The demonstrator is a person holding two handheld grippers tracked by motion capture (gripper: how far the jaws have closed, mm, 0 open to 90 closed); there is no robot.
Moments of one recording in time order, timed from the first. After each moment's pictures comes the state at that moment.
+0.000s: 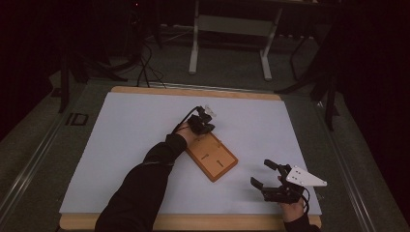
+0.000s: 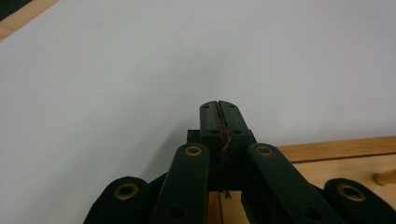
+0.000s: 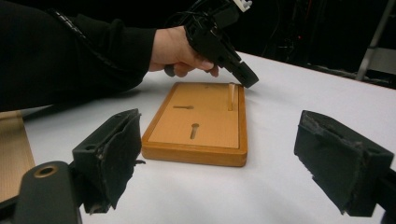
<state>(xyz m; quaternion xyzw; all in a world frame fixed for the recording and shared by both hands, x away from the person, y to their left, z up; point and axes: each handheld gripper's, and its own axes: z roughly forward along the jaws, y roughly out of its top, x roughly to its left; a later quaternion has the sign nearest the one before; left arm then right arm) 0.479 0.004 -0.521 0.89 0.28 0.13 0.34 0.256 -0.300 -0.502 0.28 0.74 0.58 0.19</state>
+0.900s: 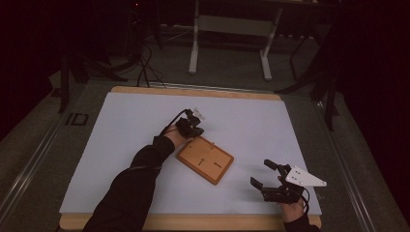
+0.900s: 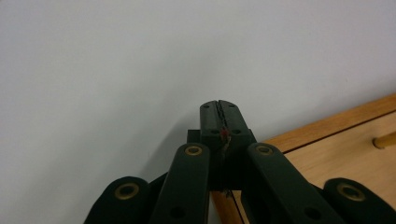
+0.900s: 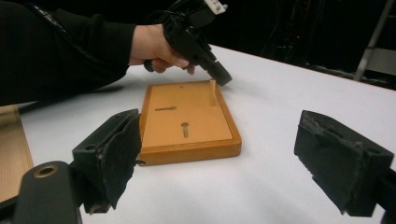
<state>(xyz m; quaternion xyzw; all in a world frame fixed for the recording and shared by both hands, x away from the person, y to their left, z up) 0.459 0.047 -0.519 0.89 0.29 0.11 0.32 0.256 -0.298 -0.501 0.28 0.74 0.58 0.19</state>
